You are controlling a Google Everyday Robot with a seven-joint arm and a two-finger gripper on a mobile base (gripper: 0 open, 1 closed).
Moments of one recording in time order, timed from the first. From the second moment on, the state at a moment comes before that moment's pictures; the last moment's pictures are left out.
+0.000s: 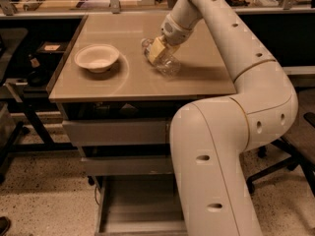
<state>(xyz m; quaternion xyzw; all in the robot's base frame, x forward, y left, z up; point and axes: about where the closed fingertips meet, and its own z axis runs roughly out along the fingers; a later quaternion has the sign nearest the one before) 0.770 -0.029 0.830 -0.33 0.91 0.20 0.15</state>
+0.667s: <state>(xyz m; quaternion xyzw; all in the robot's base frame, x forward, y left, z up) 0.760 -0.042 0.851 -0.34 0.90 0.21 0.18</state>
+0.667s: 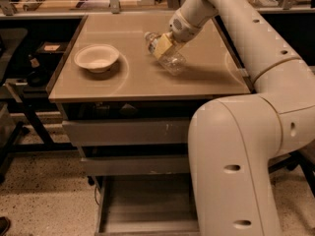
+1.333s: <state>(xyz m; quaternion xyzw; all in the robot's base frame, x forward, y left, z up) 0.711 -0.060 0.849 -0.36 0.89 0.23 0.16</state>
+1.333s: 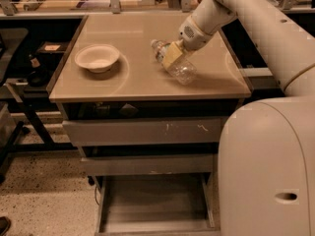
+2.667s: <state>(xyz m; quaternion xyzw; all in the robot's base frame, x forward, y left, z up) 0.572 -0.071 0.844 -0.30 0.92 0.23 0.13</state>
